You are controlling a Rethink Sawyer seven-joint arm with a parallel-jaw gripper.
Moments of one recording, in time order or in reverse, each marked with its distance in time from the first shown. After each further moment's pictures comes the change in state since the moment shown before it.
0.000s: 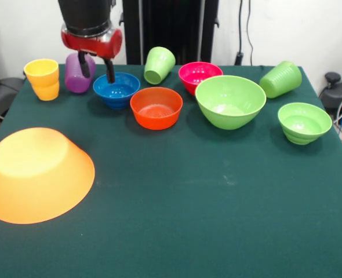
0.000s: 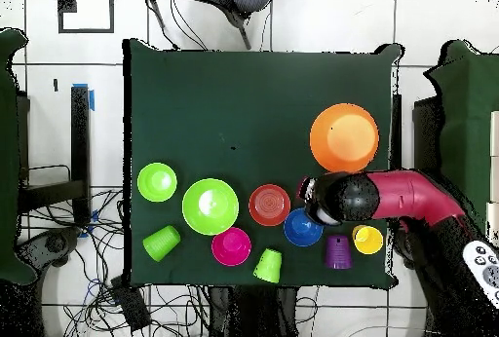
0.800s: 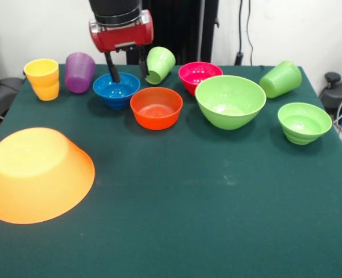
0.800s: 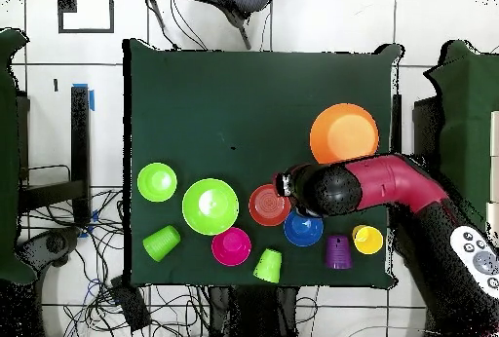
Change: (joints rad) arm -0.044 0.010 0.209 0.048 -0.036 0.000 -0.379
